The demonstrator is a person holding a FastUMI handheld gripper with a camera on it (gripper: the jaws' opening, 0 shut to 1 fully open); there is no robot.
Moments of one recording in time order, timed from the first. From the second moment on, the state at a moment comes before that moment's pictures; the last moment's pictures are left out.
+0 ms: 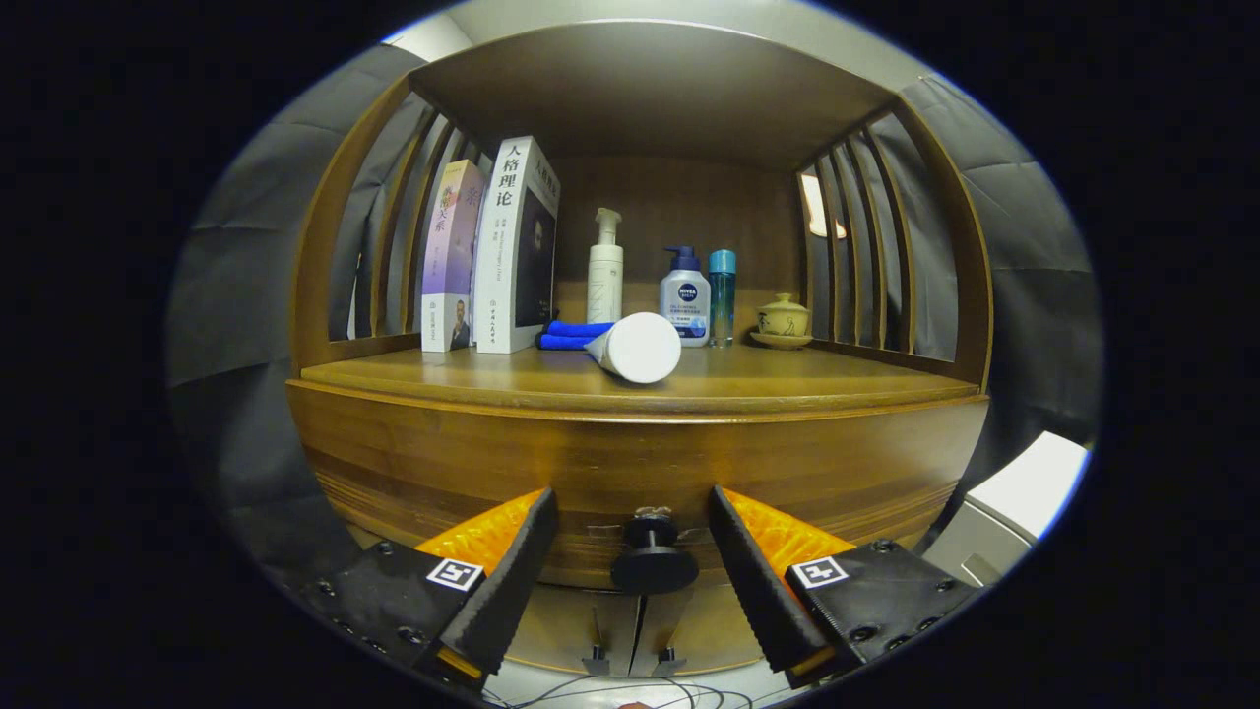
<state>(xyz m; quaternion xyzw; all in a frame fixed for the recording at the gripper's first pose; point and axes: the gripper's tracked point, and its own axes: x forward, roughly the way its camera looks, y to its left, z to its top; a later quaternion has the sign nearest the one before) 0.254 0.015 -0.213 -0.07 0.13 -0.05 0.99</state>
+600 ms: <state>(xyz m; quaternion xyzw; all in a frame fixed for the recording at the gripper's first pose) 0.109 0.042 -0.126 -0.09 0.05 0.01 0.99</state>
